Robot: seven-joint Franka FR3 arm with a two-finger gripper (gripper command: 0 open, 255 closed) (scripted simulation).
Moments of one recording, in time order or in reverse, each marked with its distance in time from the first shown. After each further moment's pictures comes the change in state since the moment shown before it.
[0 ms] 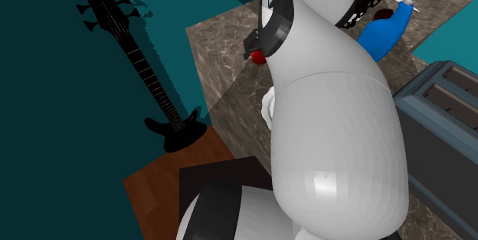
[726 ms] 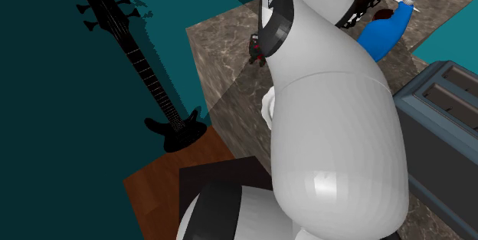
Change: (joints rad) arm 0.000 0.000 0.000 0.000 0.000 0.000 0.000
